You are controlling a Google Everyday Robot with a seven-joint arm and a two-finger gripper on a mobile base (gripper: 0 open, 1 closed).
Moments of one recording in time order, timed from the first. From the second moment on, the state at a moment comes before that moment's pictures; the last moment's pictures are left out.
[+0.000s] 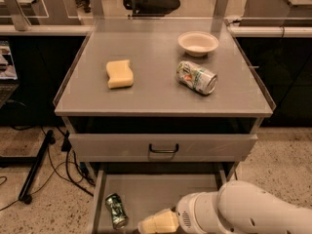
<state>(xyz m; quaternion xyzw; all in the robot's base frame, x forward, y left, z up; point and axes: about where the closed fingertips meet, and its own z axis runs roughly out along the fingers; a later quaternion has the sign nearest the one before) 0.348 -0.033 0.601 -0.22 0.91 0.27 0.20</state>
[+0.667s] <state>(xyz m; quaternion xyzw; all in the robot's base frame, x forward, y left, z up) 0.387 0.007 0.553 -0.23 0.90 0.31 0.21</state>
